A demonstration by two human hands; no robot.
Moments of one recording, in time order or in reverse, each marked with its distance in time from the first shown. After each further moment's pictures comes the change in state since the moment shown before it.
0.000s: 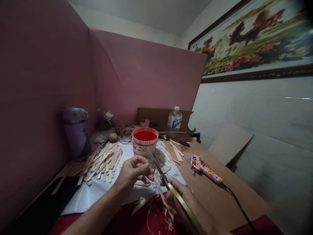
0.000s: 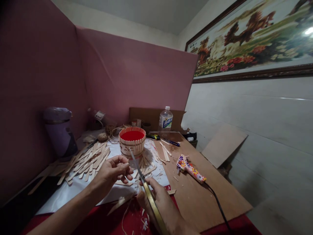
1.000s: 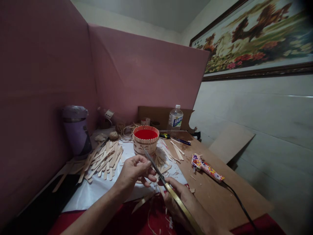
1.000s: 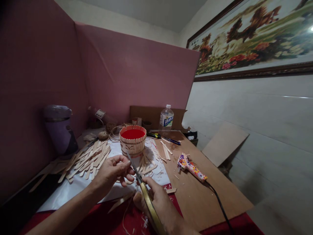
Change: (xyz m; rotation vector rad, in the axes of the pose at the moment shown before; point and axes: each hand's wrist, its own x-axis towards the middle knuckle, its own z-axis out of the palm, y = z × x) left_hand -0.001 -0.001 0.004 0.059 0.036 -0.038; right_hand 0.003 0.004 0.007 0.003 0.007 -0.067
